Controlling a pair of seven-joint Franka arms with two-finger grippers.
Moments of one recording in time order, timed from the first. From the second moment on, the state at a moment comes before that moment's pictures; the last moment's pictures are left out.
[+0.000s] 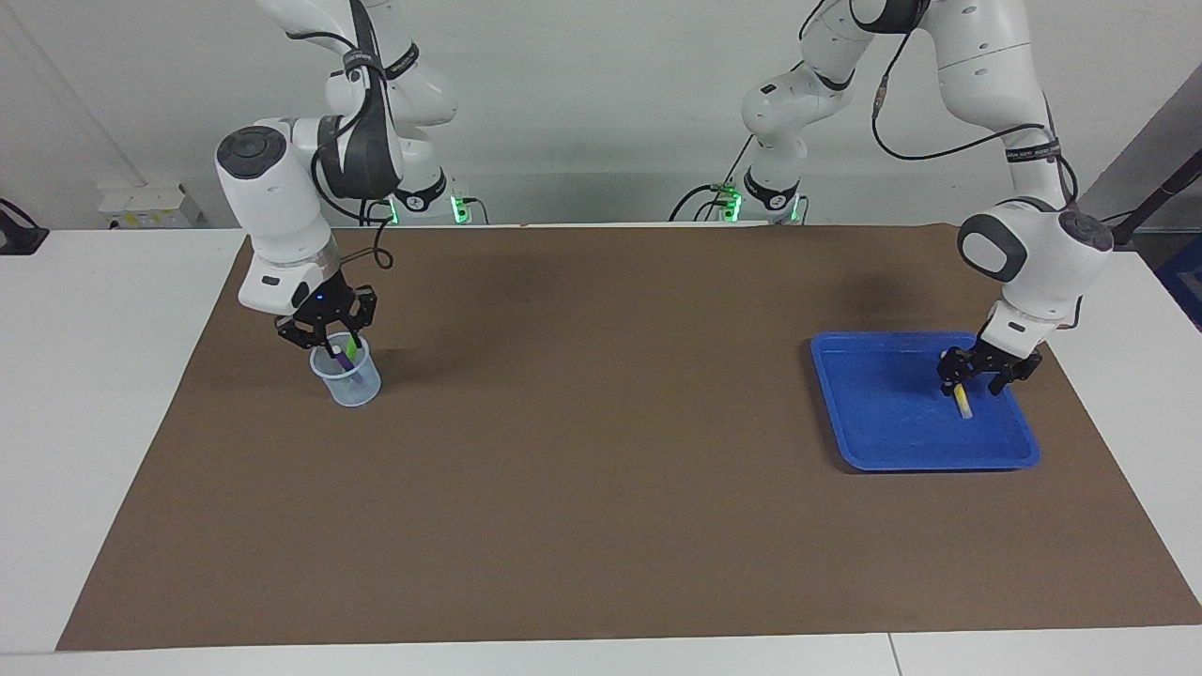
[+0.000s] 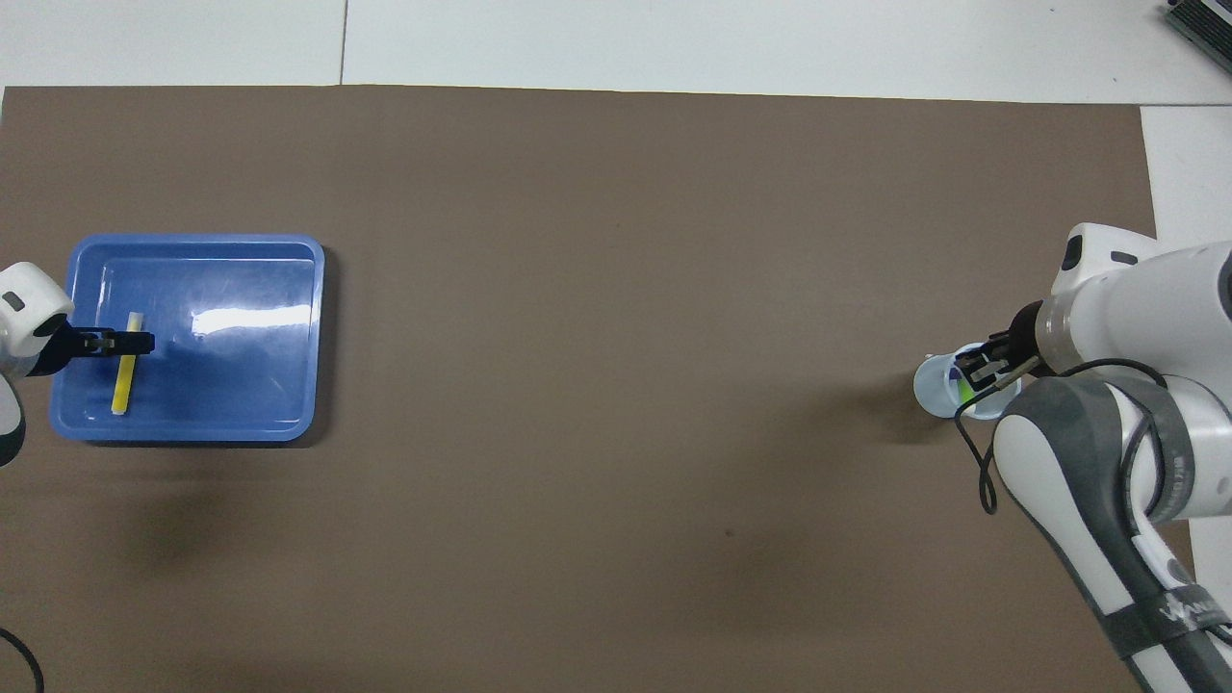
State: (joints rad) left arm 0.41 0.28 -0.11 -2.10 -0.05 2.55 0.44; right arm -0.04 -0.03 0.05 -2.11 -0.06 2.12 -0.47
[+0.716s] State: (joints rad) left arm 0.41 0.30 -0.12 -2.09 -0.05 2.57 0.44; right arm -0.03 -0.04 0.06 -2.09 0.00 2.13 -0.44
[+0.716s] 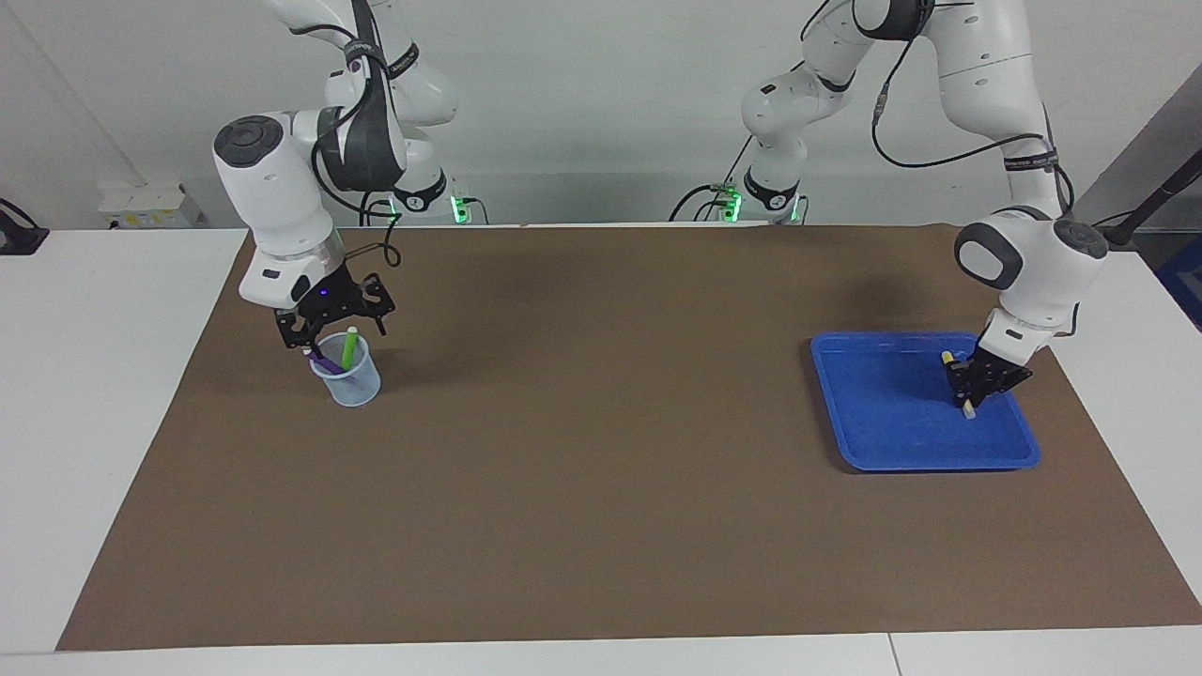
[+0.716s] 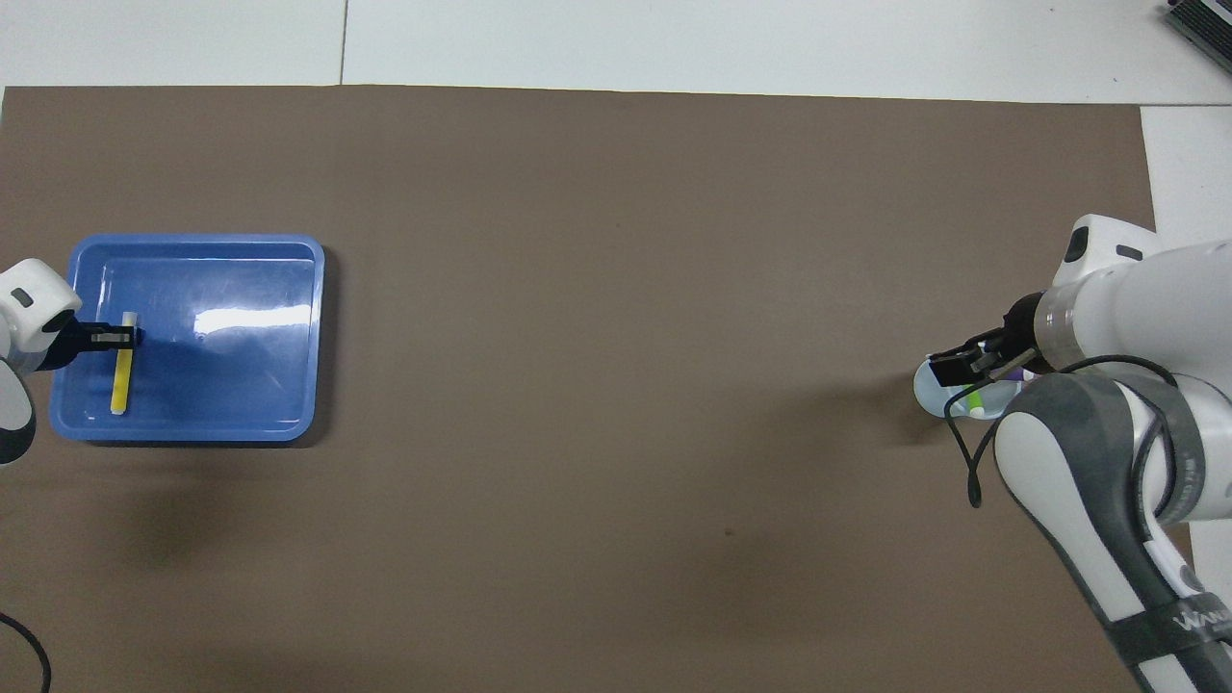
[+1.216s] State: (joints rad) left arm 0.41 0.30 -0.12 -2.09 -0.05 2.57 0.44; right arm -0.01 -0.05 0.07 -2.05 0.12 2.12 -0.42
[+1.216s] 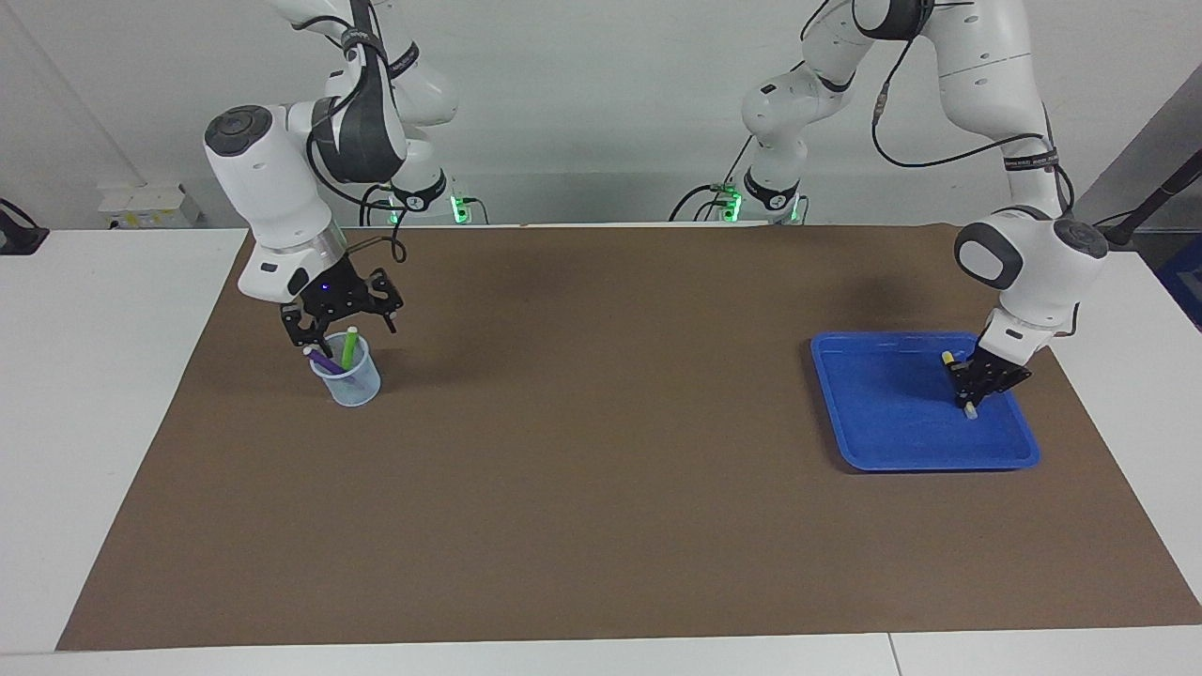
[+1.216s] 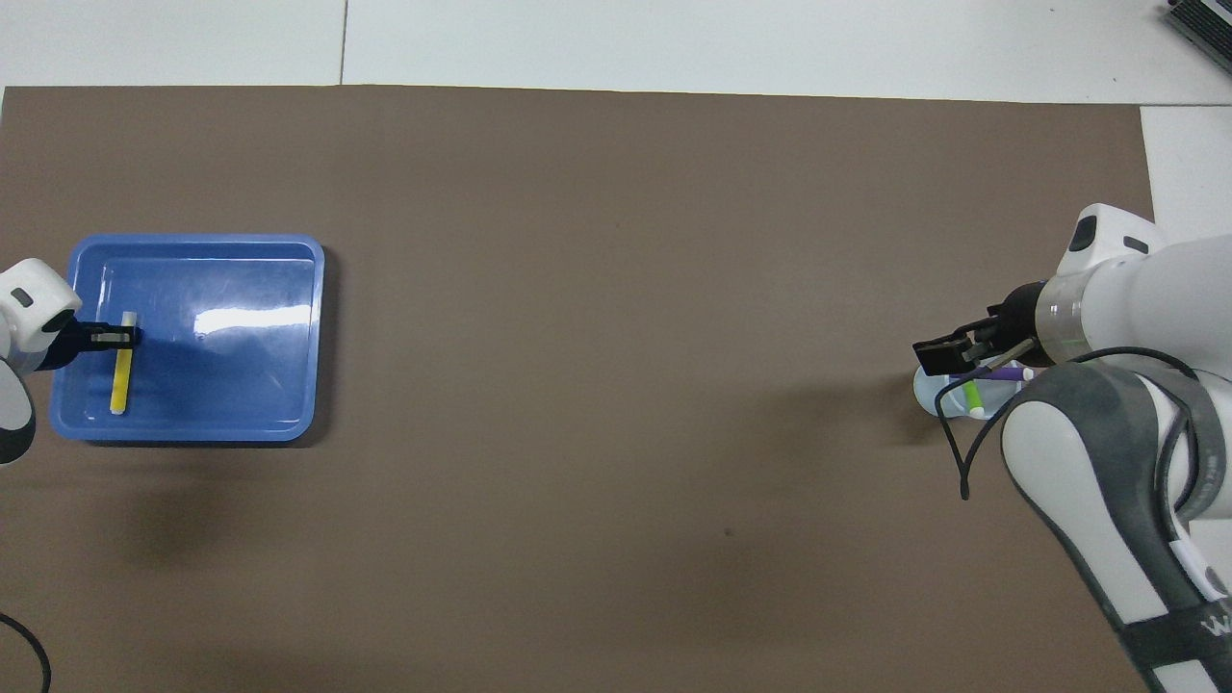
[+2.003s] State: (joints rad) left arm 0.41 0.30 -0.13 -2.02 -0.30 2.44 0.07; right arm 0.12 -0.05 0.07 -1.99 0.29 2.12 -0.02
